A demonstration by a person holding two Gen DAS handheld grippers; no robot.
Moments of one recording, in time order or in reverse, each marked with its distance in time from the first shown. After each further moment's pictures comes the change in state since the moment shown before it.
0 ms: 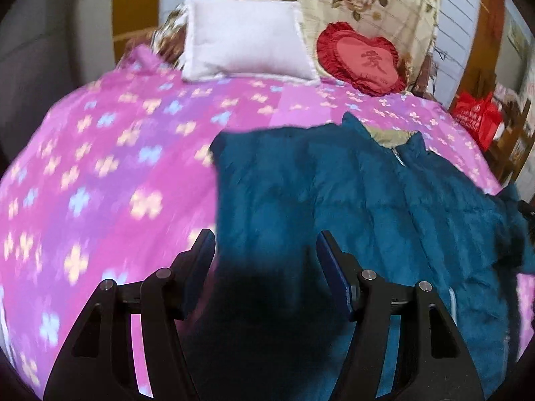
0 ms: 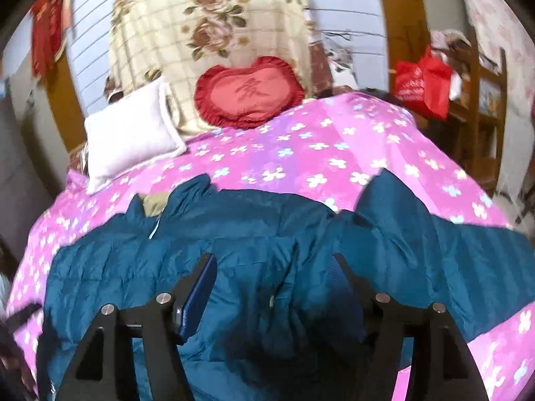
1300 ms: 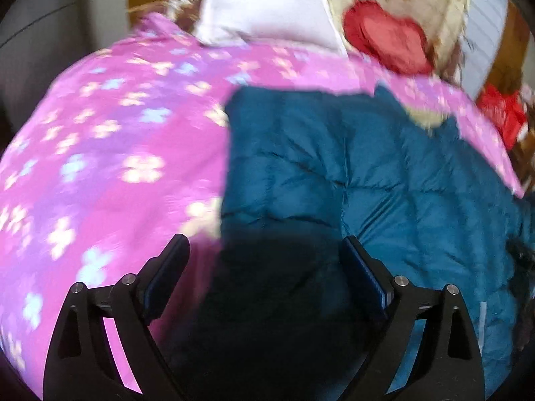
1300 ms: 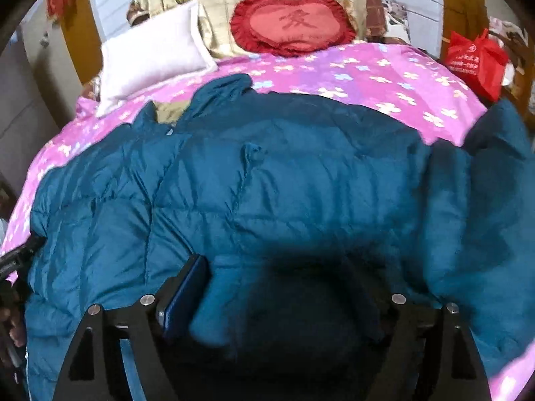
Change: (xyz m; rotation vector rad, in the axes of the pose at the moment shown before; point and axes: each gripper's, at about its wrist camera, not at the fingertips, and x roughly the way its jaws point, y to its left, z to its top) left arm 0.021 0.016 -0.017 -0.100 0.090 0.065; right arm 0.069 0.025 -0.045 -0.059 0.214 0.019
